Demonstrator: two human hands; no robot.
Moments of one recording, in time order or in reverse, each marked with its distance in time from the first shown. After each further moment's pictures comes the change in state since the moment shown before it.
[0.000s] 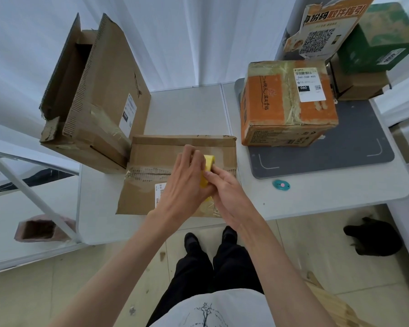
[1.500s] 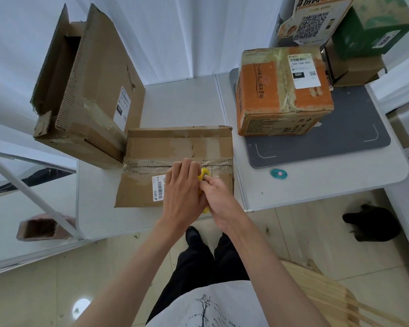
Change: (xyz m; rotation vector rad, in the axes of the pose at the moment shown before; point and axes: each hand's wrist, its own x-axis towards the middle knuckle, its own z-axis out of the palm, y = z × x) left_hand -0.036 -0.016 0.048 0.241 0.217 0.055; right_hand -0.017 0.029 0.010 -0.145 0.106 0.132
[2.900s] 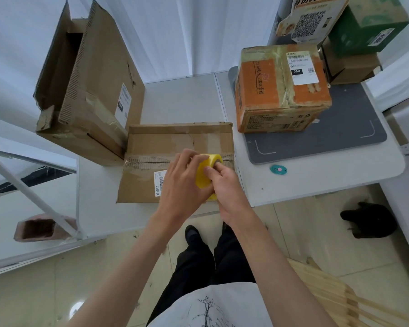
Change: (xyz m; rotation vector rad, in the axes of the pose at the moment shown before) left_hand 0.004 -0.001 -0.028 -0.191 -0.051 0.012; right_hand -0.009 -0.007 0.004 -0.070 0.214 -0.122
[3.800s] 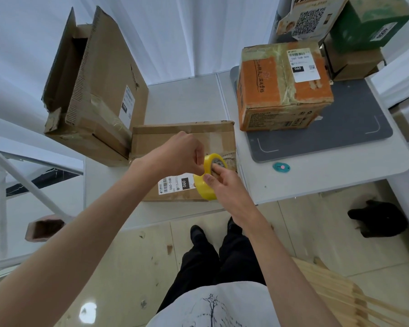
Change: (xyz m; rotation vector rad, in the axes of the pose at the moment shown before) left_hand 0.085 -0.005 -0.049 0.062 -0.749 -0.030; right_hand -0.018 -0.003 -0.017 -0.288 -0.171 -0.158
